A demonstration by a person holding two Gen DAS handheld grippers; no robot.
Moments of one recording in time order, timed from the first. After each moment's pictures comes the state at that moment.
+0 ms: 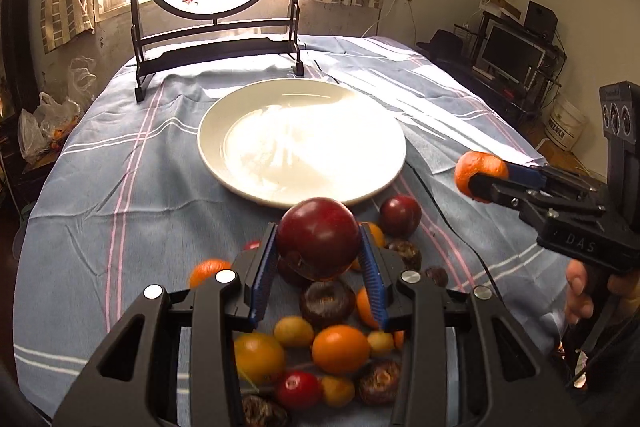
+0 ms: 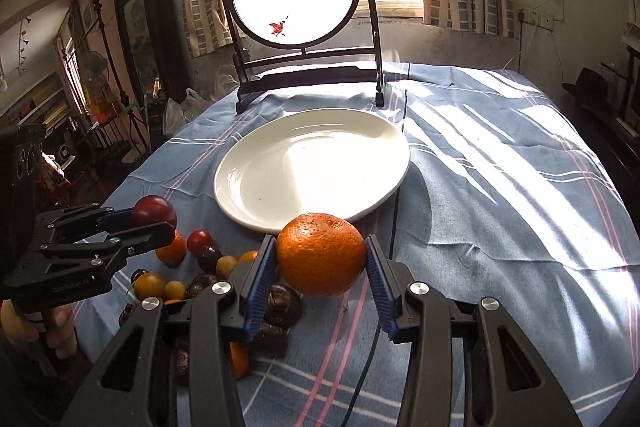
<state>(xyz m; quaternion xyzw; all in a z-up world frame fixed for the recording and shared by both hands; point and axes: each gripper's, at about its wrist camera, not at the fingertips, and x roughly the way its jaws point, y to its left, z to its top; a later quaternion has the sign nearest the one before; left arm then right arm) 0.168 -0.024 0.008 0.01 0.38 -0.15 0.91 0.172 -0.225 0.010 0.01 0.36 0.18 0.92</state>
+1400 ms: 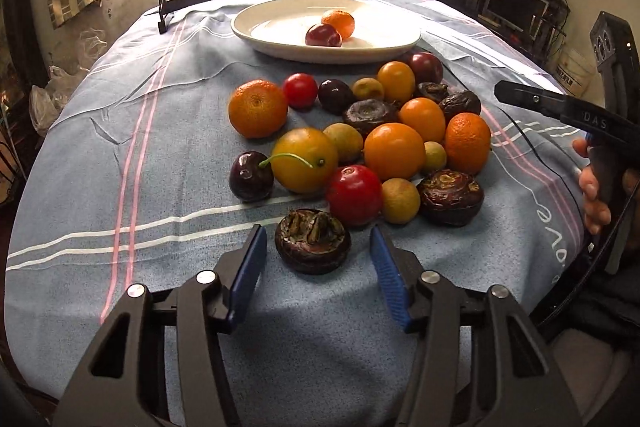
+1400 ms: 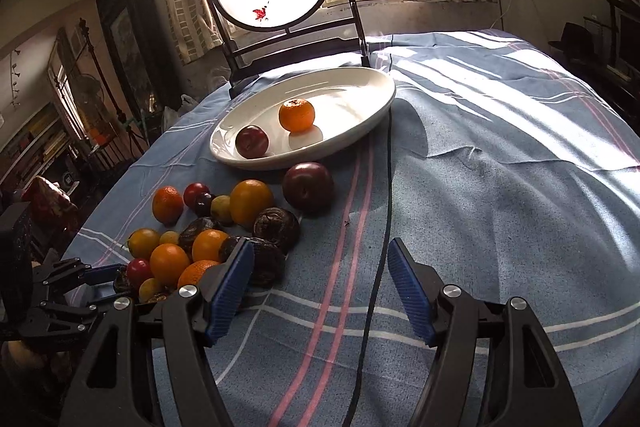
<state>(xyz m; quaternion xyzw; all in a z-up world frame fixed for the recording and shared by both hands) 0.073 0.021 -0.065 0.05 0.43 -0.14 0.89 0.116 -0.245 -0.046 0.07 0.36 0.17 0.92</state>
